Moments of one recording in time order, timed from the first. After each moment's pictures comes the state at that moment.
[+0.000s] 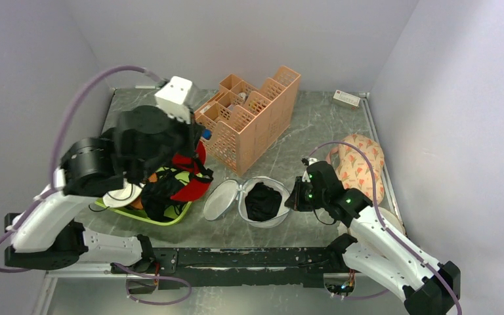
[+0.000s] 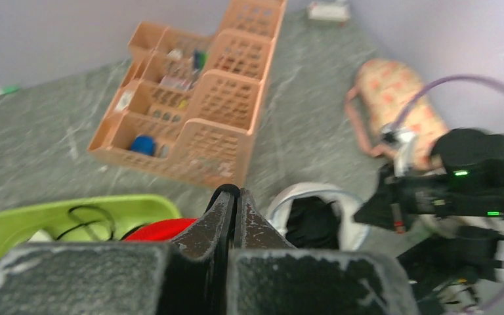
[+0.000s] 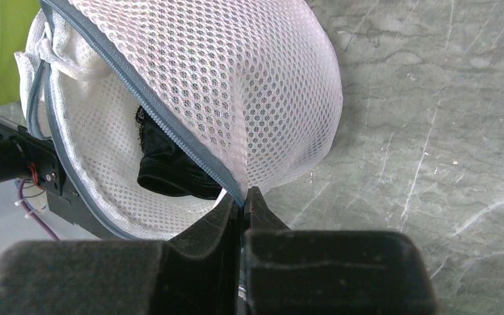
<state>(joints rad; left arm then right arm) -1.17 1.19 1.90 -1.00 -0.61 -0.32 0.60 0.80 0.61 -0.65 -0.13 0.59</state>
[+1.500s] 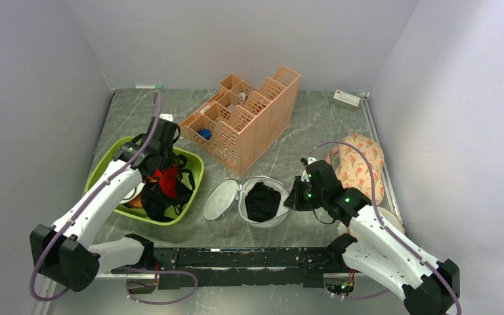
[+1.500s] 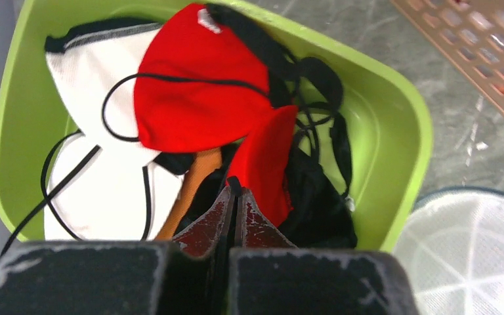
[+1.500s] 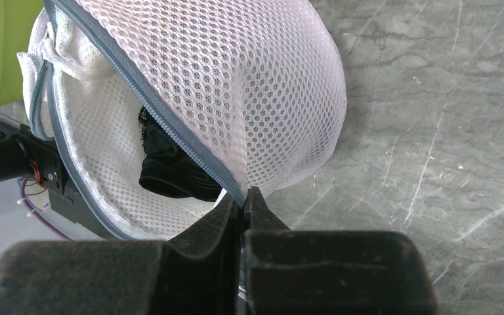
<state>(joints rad) -0.44 1.18 1.07 -0.82 -0.45 -0.27 0.60 0.81 0.61 -0.64 -0.15 0.59</state>
